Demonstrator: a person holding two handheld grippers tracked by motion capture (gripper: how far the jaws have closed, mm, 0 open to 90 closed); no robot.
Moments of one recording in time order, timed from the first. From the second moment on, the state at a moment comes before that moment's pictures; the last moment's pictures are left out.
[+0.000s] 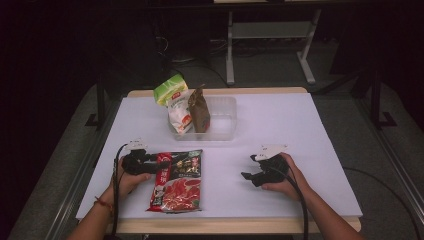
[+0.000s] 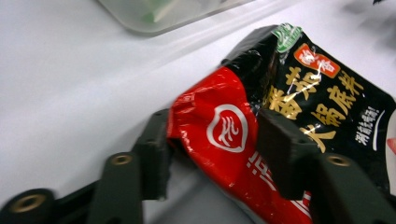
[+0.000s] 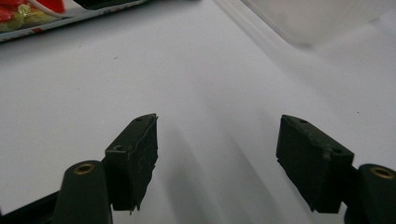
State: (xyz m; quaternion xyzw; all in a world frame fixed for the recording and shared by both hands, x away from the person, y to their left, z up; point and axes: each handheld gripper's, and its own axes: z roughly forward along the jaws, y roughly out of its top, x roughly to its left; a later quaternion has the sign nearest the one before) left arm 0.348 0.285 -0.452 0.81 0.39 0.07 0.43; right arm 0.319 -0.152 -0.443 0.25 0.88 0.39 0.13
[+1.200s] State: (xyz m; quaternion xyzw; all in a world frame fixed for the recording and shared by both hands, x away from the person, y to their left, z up) left arm 0.355 0.278 -0.455 0.80 0.41 0.07 0.44; right arm 0.319 -0.147 -0.448 0.25 0.88 0.38 0.12
